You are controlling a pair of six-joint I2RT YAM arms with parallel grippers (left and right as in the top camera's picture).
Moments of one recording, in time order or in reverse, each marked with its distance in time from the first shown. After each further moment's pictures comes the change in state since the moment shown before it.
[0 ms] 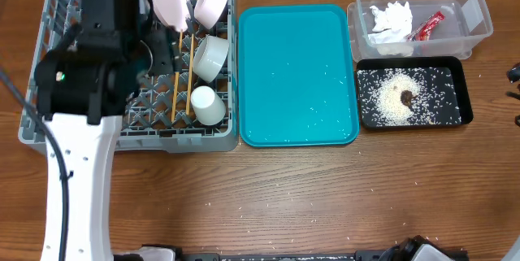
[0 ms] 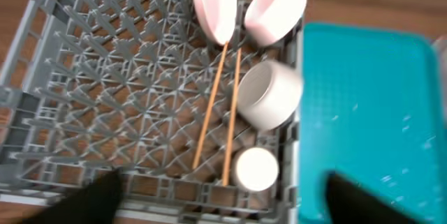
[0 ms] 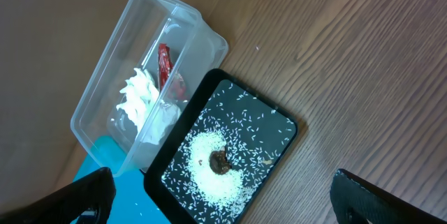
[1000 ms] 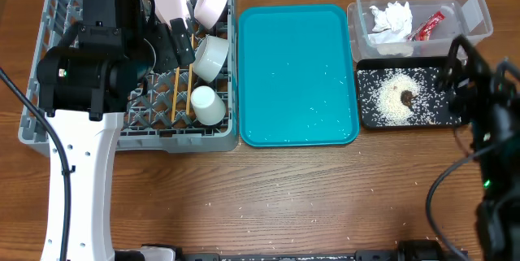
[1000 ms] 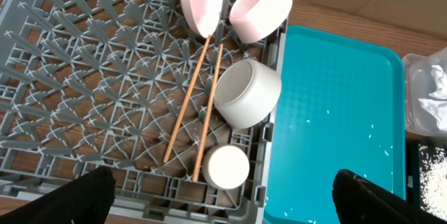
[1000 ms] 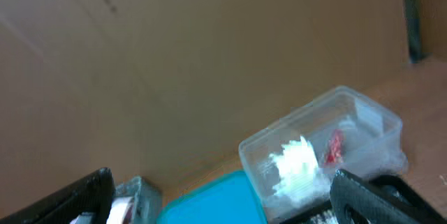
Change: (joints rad) left arm 0.000 0.013 0.002 0.003 0.058 -0.118; right arm 0.616 -0.519 -0.328 0.550 0.266 0.001
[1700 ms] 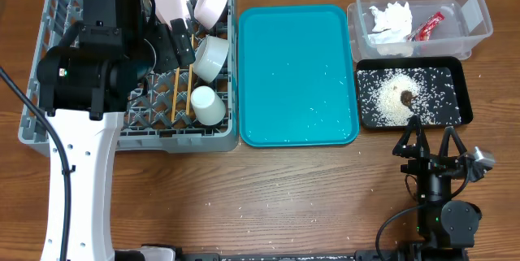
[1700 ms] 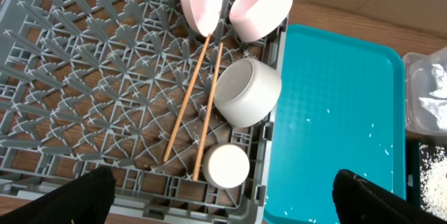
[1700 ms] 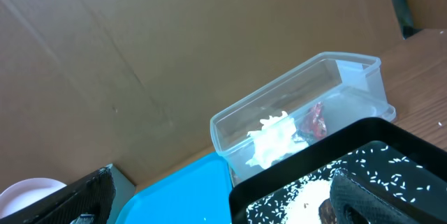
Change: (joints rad) left arm 0.000 0.001 0.000 -0.002 0.001 0.000; right arm 0.000 -0.654 -1.035 0.557 0.024 0.003
